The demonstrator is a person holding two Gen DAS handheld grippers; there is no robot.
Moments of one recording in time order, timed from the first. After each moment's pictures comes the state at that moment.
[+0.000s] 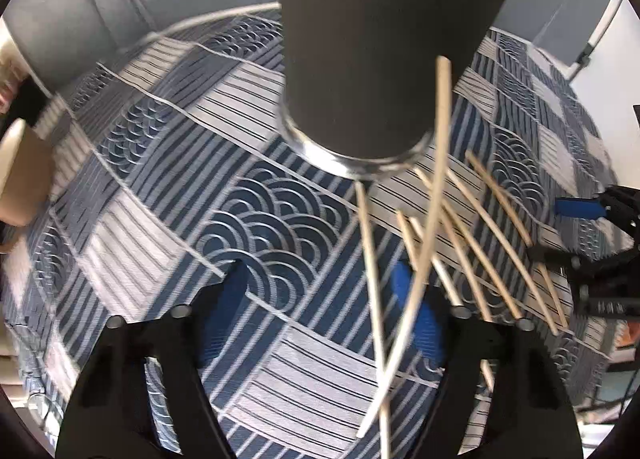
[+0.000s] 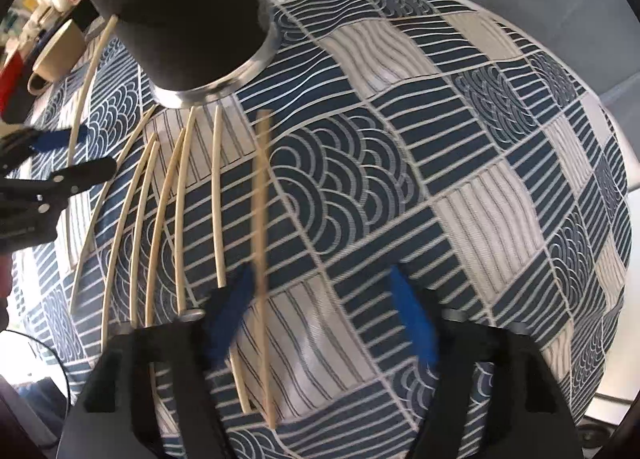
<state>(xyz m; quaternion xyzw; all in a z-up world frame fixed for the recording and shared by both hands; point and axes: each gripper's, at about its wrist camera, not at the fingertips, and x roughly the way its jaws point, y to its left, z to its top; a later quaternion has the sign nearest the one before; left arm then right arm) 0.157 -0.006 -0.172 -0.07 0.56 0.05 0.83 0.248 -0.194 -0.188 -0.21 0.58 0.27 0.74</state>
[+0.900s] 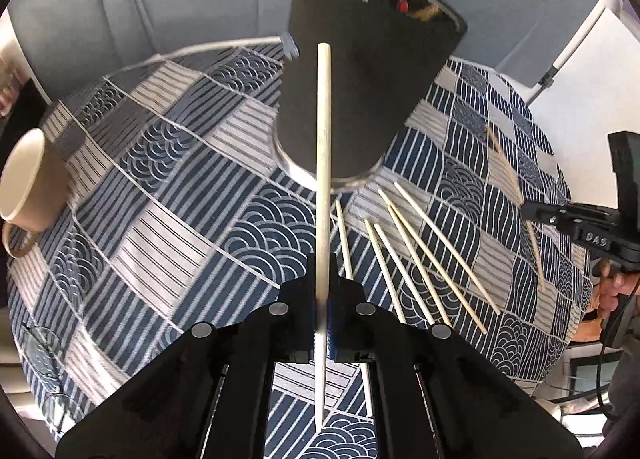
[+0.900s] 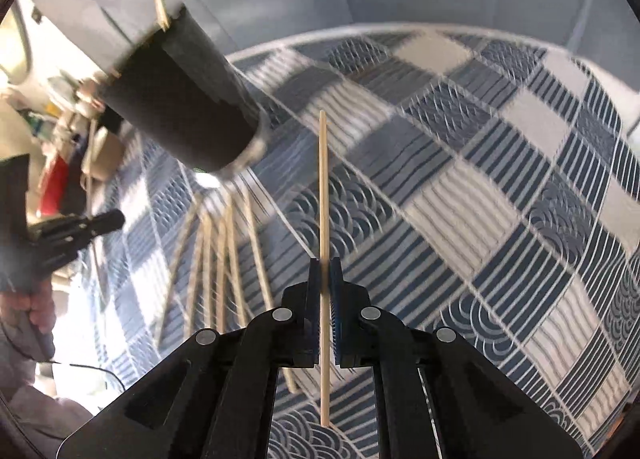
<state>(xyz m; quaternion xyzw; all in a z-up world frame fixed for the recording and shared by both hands) 0.137 0.014 -0.111 -0.09 0.53 0.01 0.84 0.237 -0.257 -0.119 -0.03 0.55 0.30 0.78</state>
